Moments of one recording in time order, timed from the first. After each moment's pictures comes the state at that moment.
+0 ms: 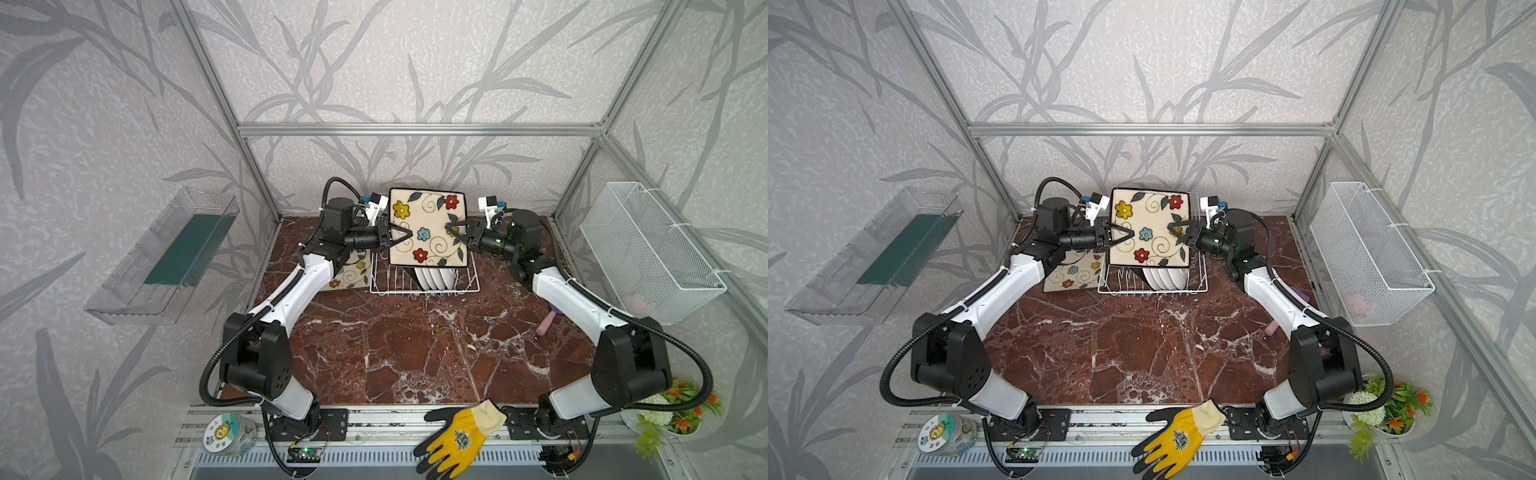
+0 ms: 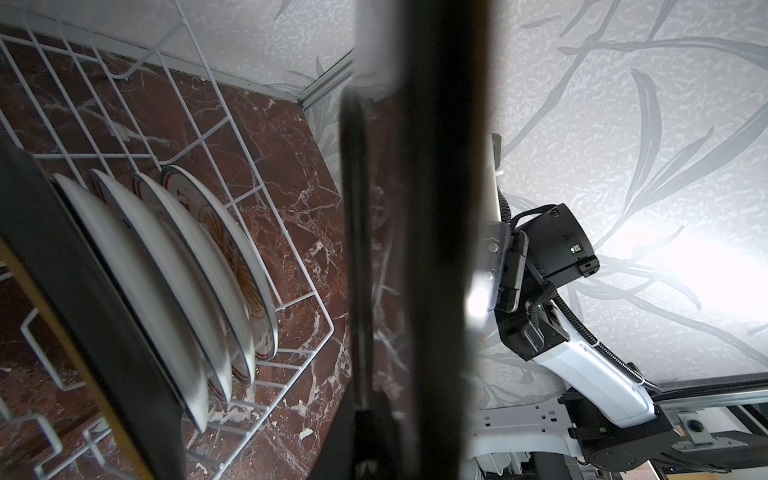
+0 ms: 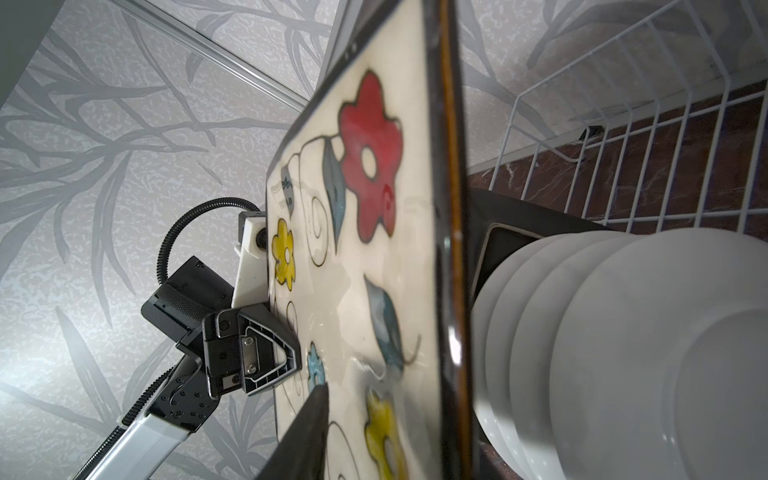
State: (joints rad) left arm -0.27 1.58 1.32 -0.07 0.95 -0.74; right arm 0.29 1.52 1.12 0.27 -0.76 0.97
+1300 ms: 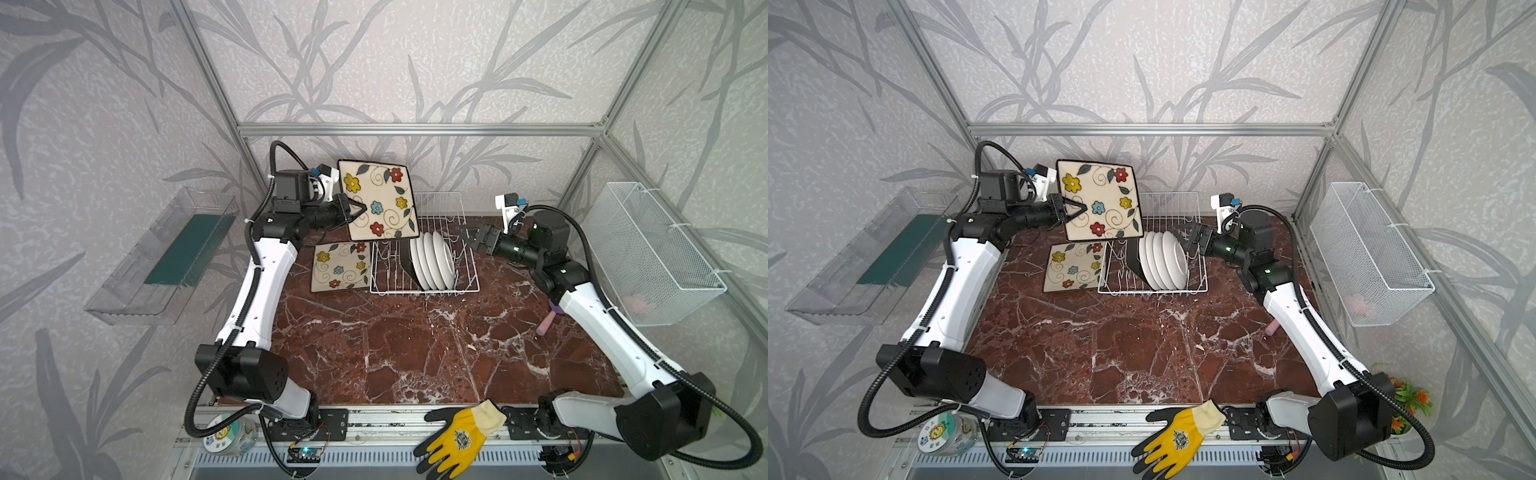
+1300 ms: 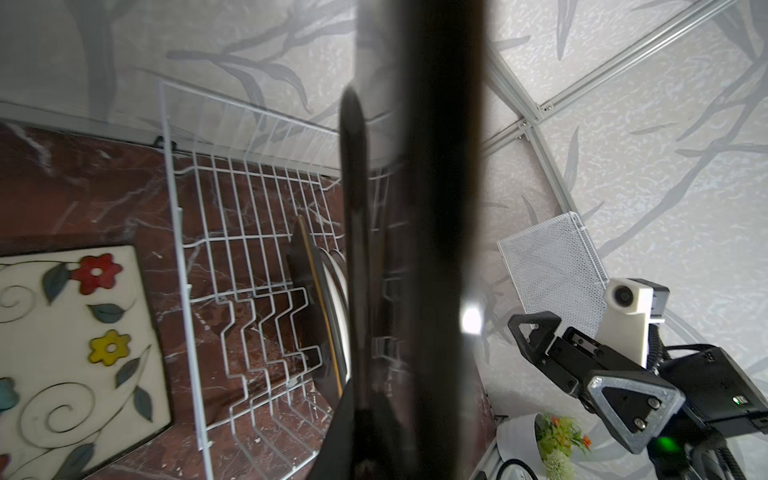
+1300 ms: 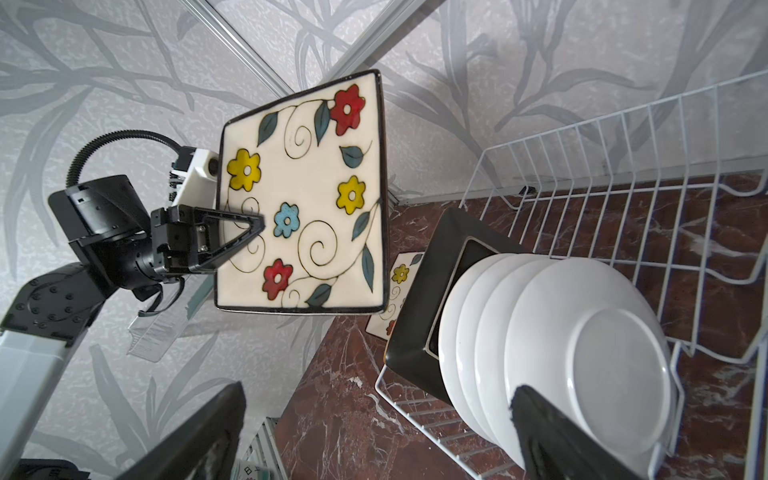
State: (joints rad) left arm -0.04 1.53 1.75 -0.74 0.69 -0.46; right arm 0.30 1.25 1.16 -0.12 -0.61 0.62
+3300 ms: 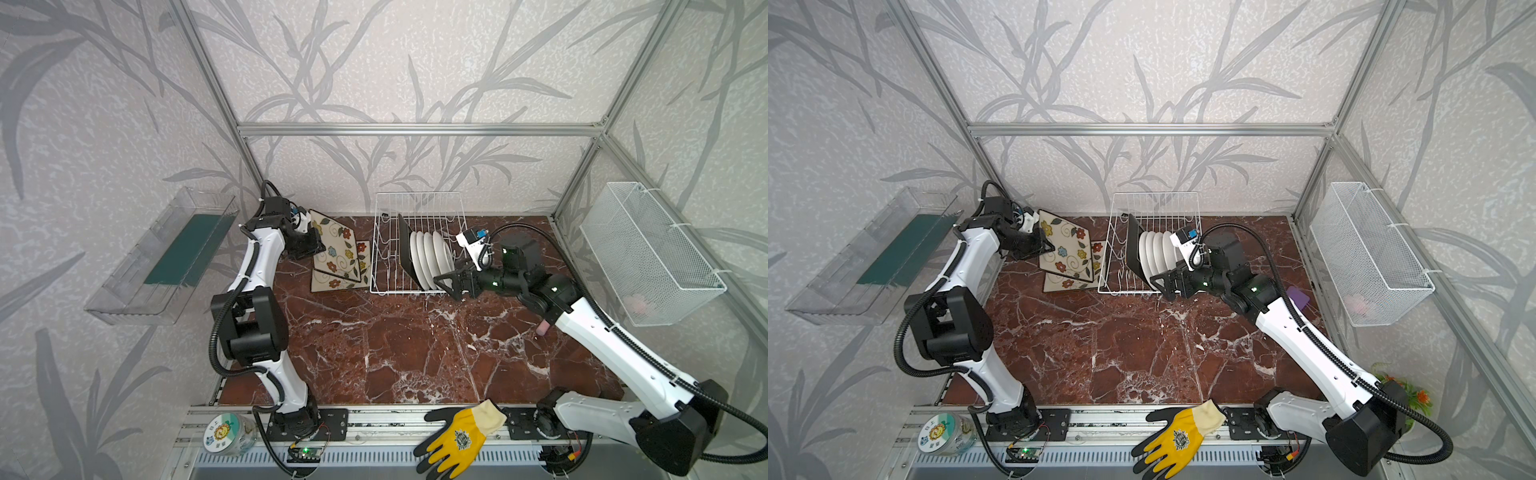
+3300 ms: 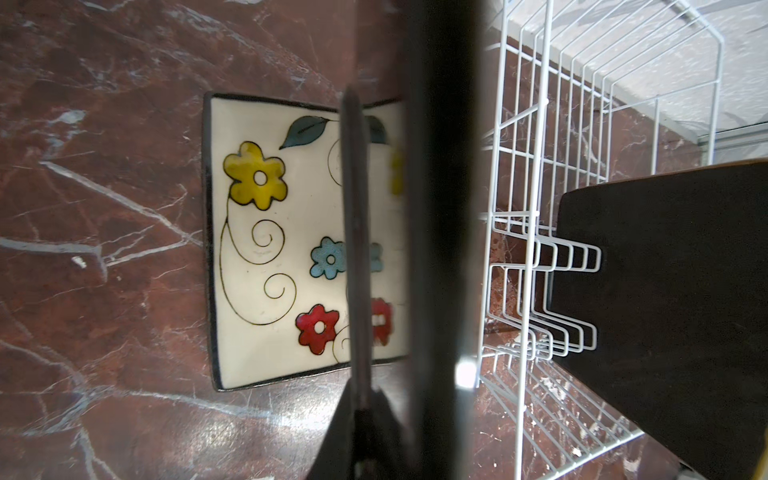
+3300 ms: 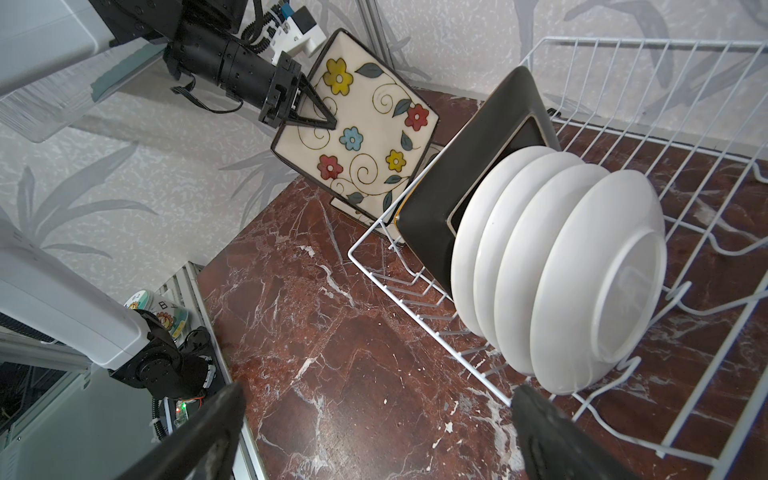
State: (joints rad) left arm 0.21 1.81 1.65 -0.94 0.47 -0.11; right arm 0.56 1.19 1.15 -0.46 -0.42 0.19
